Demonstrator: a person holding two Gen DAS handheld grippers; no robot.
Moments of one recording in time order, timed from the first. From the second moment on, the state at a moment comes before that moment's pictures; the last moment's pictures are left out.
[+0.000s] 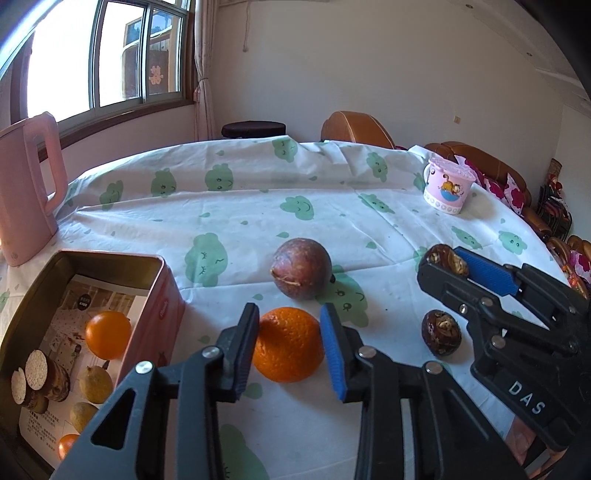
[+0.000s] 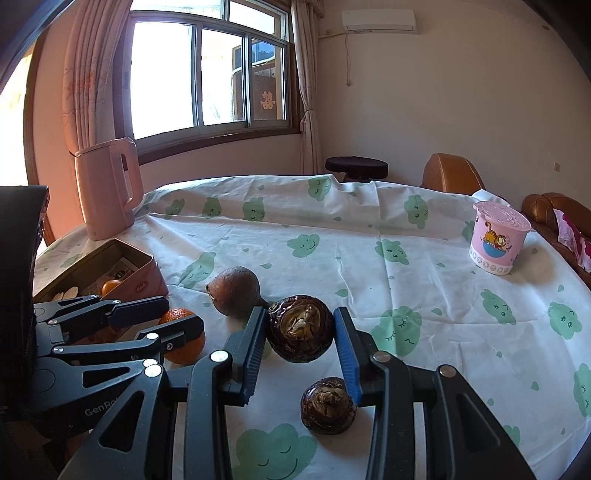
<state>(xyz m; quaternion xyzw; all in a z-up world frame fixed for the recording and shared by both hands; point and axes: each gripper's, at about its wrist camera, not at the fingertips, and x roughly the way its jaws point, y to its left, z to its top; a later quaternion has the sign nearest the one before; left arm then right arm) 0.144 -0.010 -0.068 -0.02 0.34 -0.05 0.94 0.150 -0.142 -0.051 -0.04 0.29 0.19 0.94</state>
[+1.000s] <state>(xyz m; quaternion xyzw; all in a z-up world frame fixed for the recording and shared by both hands) 0.152 -0.012 -0.075 -0.01 0.37 -0.05 0.93 0.149 -0.150 -0.049 -0.02 0.28 0.19 0.94</state>
